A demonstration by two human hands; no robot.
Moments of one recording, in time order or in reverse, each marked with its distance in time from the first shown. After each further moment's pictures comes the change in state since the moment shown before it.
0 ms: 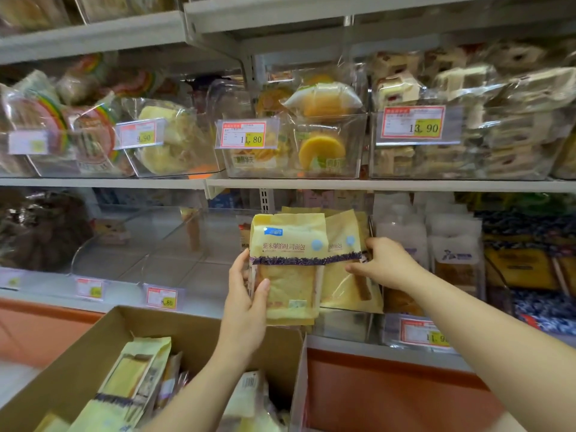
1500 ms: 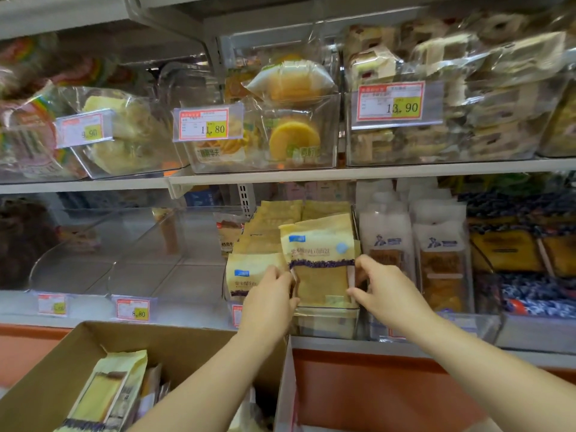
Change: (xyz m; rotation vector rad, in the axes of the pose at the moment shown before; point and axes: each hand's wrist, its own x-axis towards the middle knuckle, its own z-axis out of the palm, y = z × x) left_hand 0.036 -0.009 0.063 0.929 -0.372 0.069; right_hand -0.043 0.029 0.021 -0.209 0.104 -0.037
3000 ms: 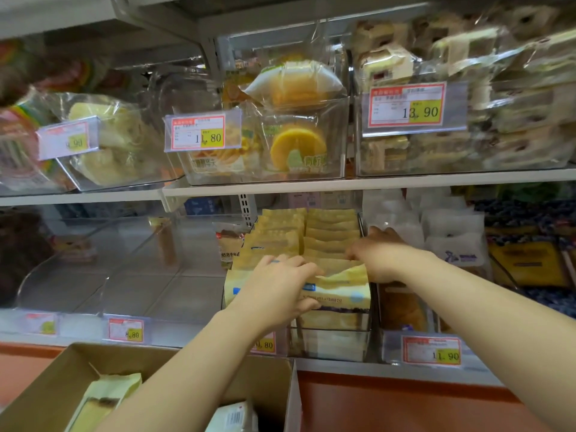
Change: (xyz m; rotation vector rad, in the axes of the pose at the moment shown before) left_hand 0.042 0.002 -0.041 0.246 -0.048 0.444; right_hand 0.094 -0.015 -0.027 -0.537 -0.393 -0.020
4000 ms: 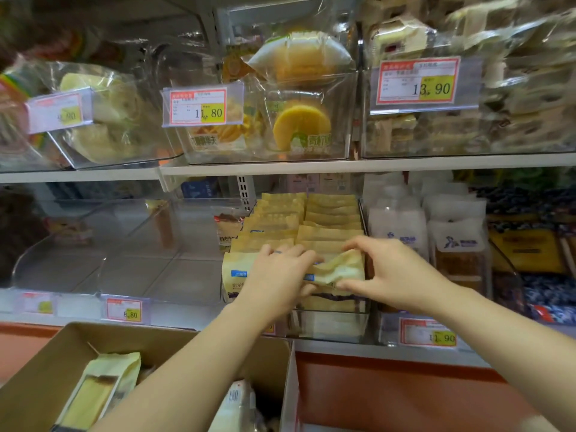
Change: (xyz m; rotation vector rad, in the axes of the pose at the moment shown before) left_hand -0.003 0.004 0.021 0.044 0.087 -0.050; right_hand -0.051 -0.003 0.032 0.476 0.381 -0.215
